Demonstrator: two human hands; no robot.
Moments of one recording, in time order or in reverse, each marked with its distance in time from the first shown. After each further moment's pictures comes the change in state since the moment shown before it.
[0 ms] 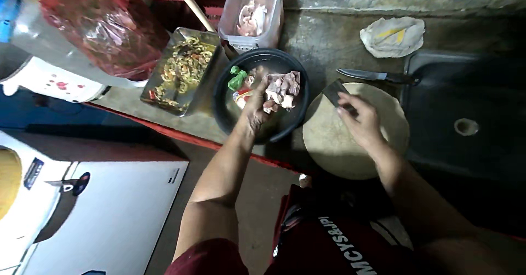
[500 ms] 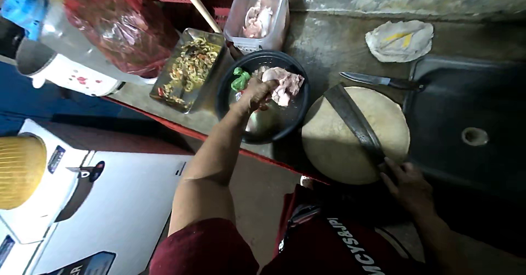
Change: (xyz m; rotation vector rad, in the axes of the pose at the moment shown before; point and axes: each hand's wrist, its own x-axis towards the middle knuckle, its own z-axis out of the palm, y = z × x) left_hand 0.032 0.028 -0.005 0.881 0.081 0.233; right_hand -0.160 0.123 -0.068 -0.637 -0.085 0.193
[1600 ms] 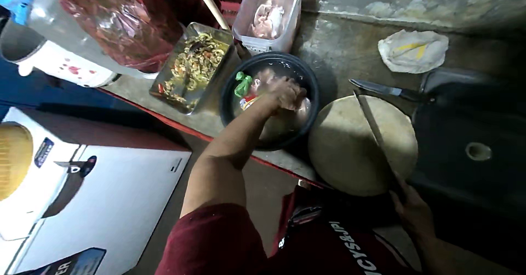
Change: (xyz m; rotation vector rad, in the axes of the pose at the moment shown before) left_hand 0.050 0.010 0.027 1.402 -0.461 0.364; right_hand -0.015 -0.008 0.011 0.120 -0.015 0.118
